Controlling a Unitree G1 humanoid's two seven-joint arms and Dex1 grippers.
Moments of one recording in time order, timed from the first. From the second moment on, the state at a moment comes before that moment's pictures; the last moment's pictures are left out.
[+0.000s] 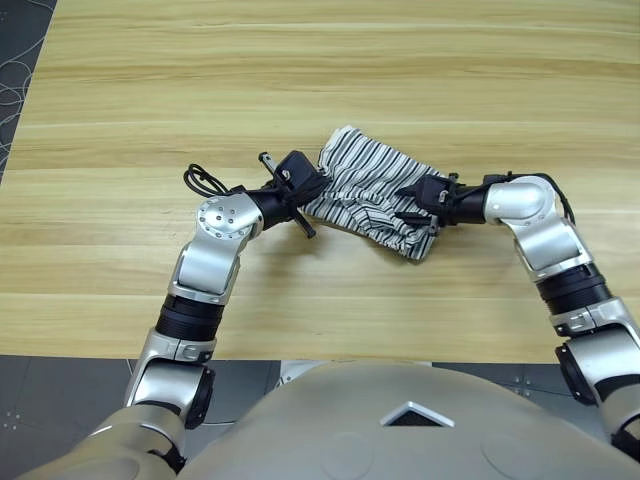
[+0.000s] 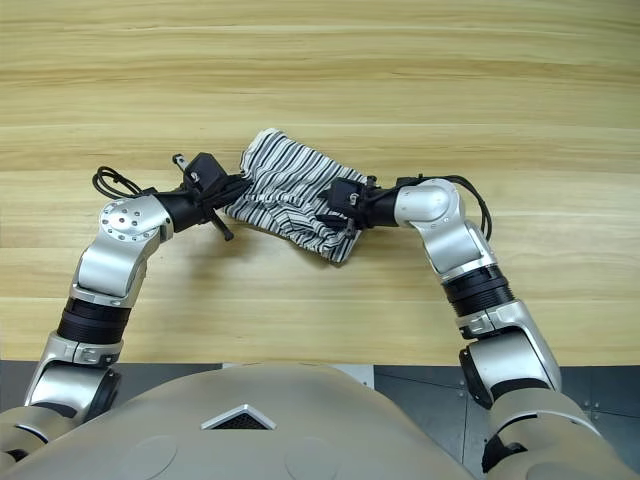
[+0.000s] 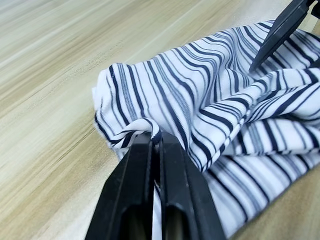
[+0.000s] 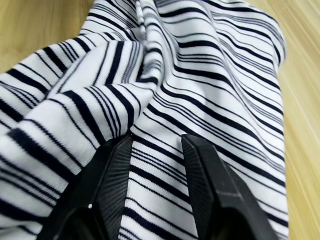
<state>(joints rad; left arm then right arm) -0.10 0.40 -0.24 -0.08 -0.02 0.39 -0.65 -0.30 -0.52 0.40 0.23 -0.06 0.01 0.98</state>
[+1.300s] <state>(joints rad) -0.33 0.41 0.07 0.22 -0.09 0.27 -0.45 -0.60 -0.45 0.27 0.94 -0.08 -0.07 0.56</state>
